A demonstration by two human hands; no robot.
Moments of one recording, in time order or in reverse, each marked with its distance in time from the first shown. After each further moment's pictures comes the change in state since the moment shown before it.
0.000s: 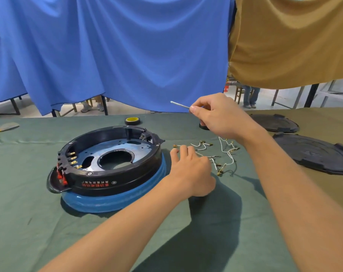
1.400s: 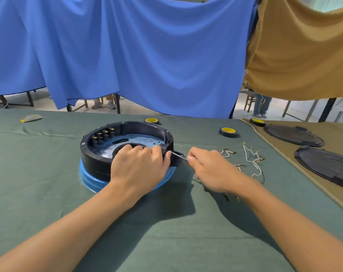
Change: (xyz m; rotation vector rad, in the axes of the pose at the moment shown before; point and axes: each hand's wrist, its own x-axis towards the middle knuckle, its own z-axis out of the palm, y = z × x) left_hand -0.053 -0.142 -0.011 0.506 0.723 -0.084; right_hand -0.037 -0.023 0.093 -0.129 -0.359 0.094
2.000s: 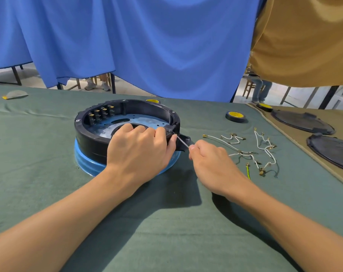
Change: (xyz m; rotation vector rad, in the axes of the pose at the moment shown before) left_hand -0.005 -0.009 0.025 -0.002 0.238 0.068; right_hand 0.002 -0.017 0.036 0.112 0.116 0.187
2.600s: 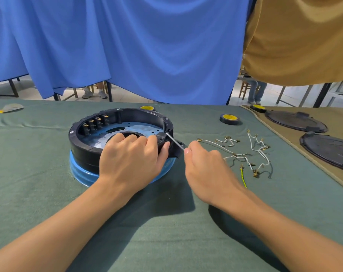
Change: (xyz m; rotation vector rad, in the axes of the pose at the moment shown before) left_hand 0.000 -0.001 -0.003 -0.009 0.004 0.004; right_hand -0.010 -0.004 -0.001 -0.026 0.116 -0.083
